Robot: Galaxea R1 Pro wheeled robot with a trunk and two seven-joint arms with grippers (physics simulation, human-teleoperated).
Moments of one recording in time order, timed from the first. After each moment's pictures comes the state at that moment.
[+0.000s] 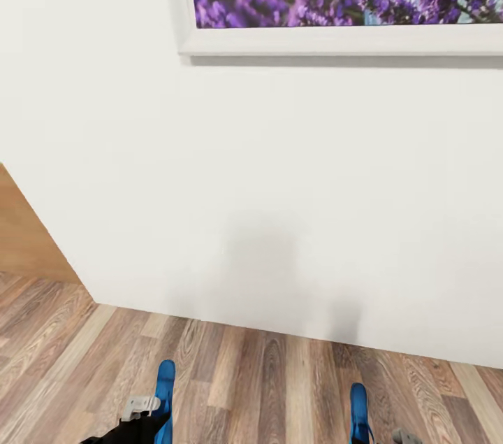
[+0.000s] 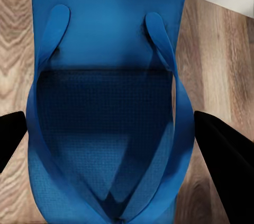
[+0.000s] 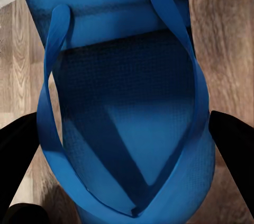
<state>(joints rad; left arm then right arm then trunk) -0.37 0.11 0.44 -0.35 -0.23 -0.05 -0.69 -0.26 -0.18 -0.46 -0.37 -0.02 0.13 0.77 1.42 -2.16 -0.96</state>
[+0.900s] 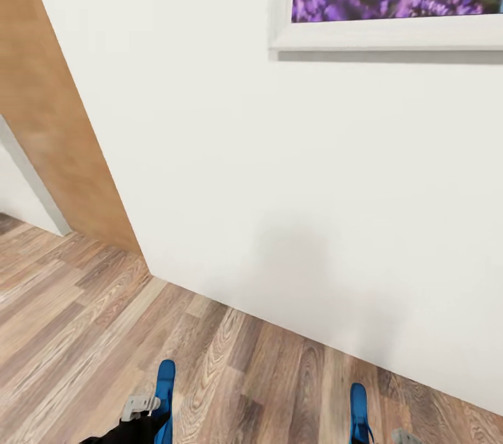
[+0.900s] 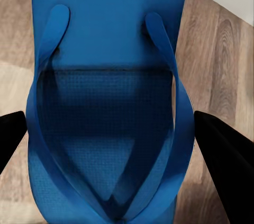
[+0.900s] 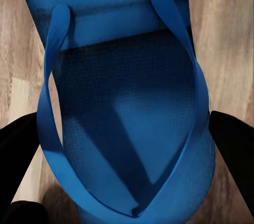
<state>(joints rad) -0.37 0.11 0.44 -0.35 -0.22 -0.05 -0.69 -0.26 -0.18 -0.46 -0.37 -0.02 0.13 0.76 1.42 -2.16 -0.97</state>
